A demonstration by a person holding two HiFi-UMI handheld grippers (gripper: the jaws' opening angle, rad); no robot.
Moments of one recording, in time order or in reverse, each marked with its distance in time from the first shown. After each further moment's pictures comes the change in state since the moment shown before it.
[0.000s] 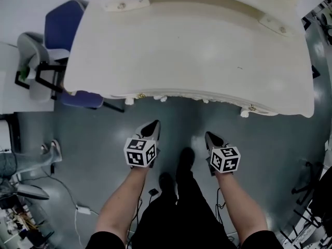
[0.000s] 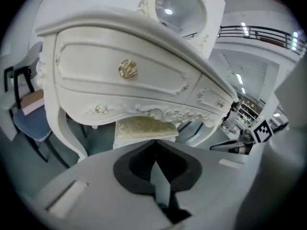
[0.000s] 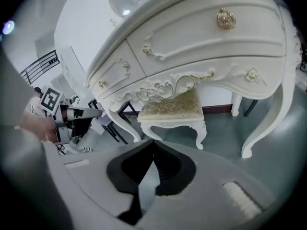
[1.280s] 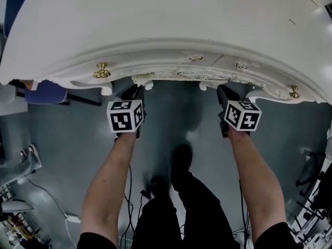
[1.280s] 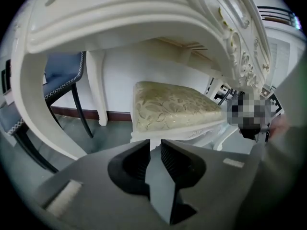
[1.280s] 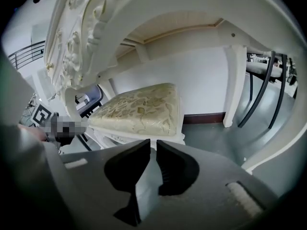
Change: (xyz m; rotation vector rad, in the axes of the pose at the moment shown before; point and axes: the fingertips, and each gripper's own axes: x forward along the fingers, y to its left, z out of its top) left arm 0.161 0.111 -0.045 0.086 0.029 0.145; right arm 0.129 -0.146 0.041 -0.041 -0.123 -0.160
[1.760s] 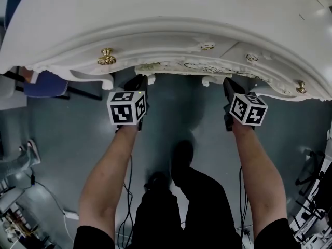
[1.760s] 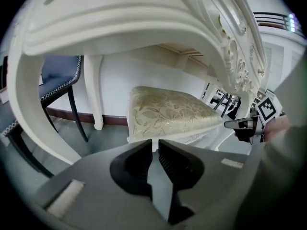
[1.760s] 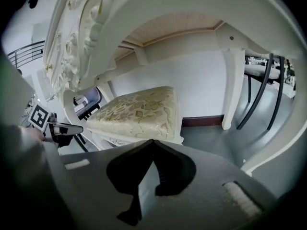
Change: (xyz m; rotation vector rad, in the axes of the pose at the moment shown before) left arm 0.001 -0.004 0.011 -0.003 -0.058 -0.050; right arm 0.001 -0.003 0.008 -0.001 -0.036 -0.016
